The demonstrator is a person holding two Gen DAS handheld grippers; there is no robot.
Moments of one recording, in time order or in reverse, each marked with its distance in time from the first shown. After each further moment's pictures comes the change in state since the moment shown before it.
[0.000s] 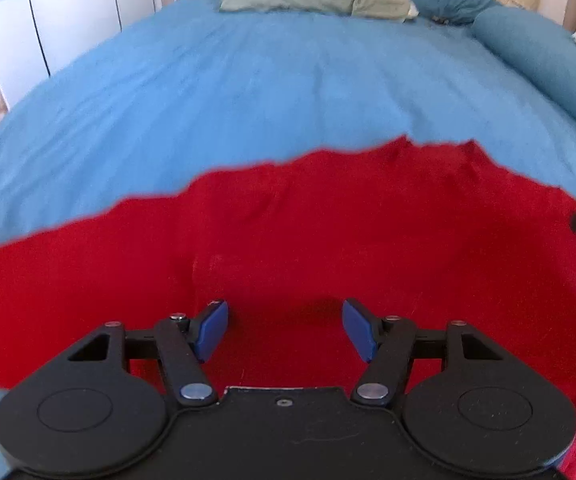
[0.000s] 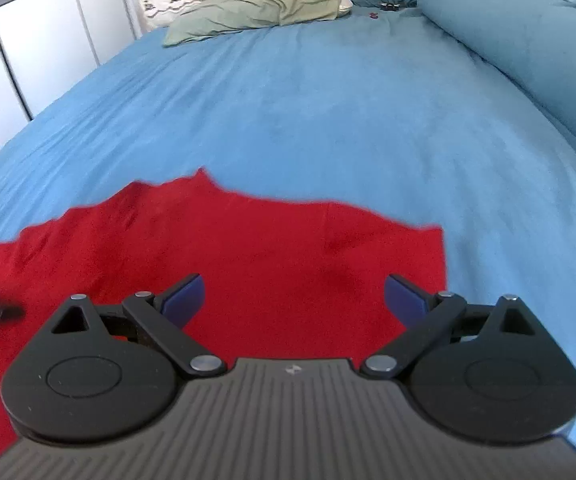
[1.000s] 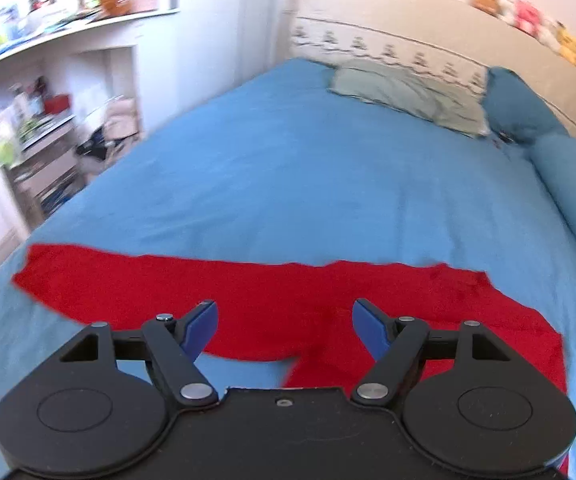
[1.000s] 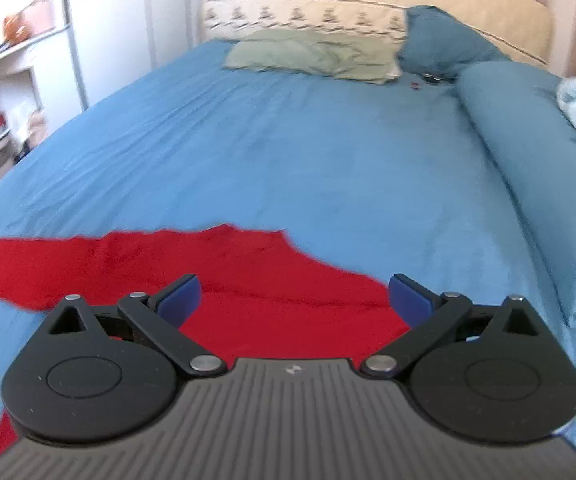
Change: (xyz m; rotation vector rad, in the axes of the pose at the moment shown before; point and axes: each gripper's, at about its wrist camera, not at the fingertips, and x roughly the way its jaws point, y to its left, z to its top) left arm -0.205 0.099 0.001 -0.299 -0.156 0.133; right arm -0.157 0.101 0.039 -0.238 -0.048 0.009
